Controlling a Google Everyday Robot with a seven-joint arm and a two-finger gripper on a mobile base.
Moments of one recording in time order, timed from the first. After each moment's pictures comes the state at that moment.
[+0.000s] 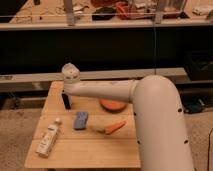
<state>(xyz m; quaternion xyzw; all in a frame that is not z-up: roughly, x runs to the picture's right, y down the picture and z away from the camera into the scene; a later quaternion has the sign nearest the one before) -0.211 -0.127 0.867 0.23 -0.08 -0.23 0.94</state>
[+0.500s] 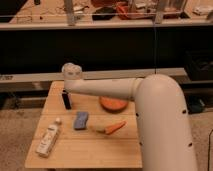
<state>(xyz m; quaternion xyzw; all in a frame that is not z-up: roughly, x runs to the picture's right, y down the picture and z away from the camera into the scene) -0.213 -0.113 0.853 0.17 -0.14 -0.26 0.94</state>
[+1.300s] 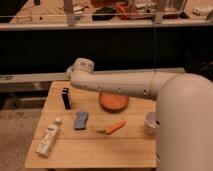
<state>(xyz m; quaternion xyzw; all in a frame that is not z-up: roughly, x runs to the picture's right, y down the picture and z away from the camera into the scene) -0.181 -0.069 0.813 0.09 -0.18 -0.31 0.93</state>
